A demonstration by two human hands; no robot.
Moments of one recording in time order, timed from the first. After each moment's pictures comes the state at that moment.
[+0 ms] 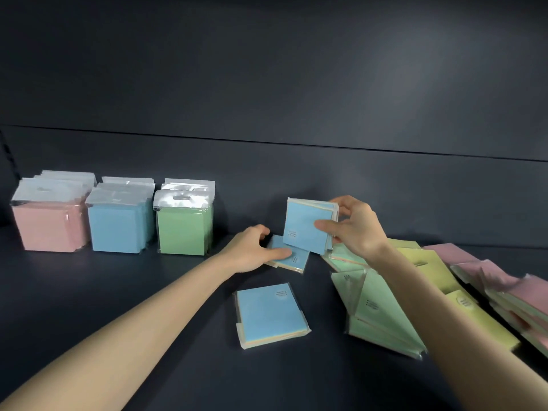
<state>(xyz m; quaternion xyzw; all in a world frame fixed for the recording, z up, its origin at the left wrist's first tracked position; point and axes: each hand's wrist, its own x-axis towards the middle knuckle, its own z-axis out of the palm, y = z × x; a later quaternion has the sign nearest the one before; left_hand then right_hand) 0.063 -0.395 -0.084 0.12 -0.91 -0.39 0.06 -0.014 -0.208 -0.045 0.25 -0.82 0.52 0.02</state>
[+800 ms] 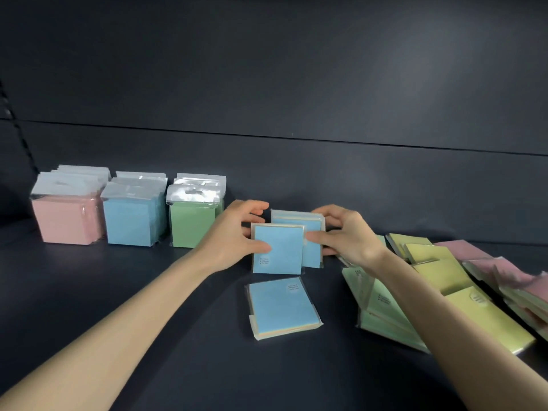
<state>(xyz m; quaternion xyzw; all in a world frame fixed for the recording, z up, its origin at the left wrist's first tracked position) 0.104 -0.418 -0.068 0.03 -0.86 -0.47 0.20 0.010 -0.223 -0.055 0.30 -0.77 0.56 -0.12</state>
